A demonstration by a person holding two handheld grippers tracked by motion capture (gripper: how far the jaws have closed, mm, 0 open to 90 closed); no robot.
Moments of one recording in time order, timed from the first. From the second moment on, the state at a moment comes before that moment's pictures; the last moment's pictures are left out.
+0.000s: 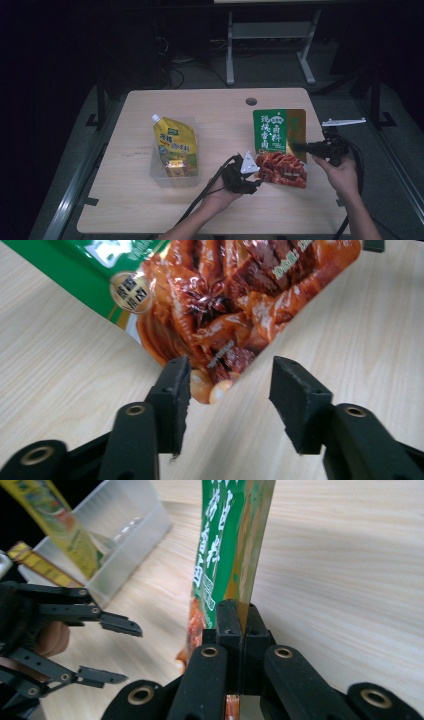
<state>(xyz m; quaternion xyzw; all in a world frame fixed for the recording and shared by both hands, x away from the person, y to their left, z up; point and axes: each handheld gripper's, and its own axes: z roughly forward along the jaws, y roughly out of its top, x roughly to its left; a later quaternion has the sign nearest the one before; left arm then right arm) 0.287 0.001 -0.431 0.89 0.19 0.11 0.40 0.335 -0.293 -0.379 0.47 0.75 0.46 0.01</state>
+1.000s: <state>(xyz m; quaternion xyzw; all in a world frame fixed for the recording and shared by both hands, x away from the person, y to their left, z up) 0.264 0.035 -0.427 0.88 0.19 0.11 0.43 0.341 -0.250 -0.343 0.40 0.78 0.48 0.04</state>
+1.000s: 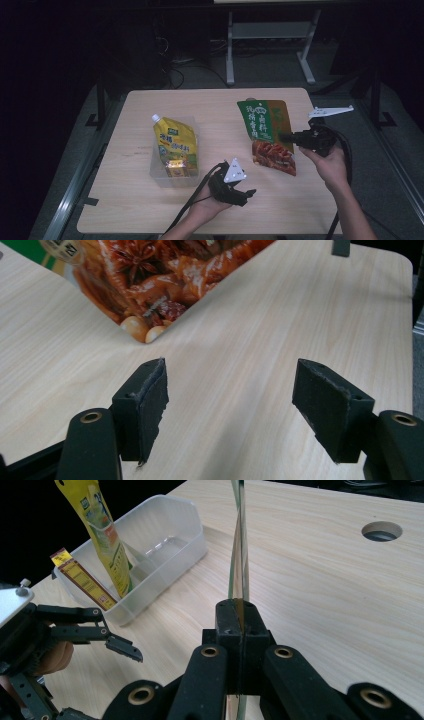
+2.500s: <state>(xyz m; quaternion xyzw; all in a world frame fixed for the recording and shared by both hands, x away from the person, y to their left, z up) 0.246 0.066 -0.432 0.87 0.18 0.11 0.45 0.369 -0.185 -0.314 0.34 0.80 0.49 0.03</state>
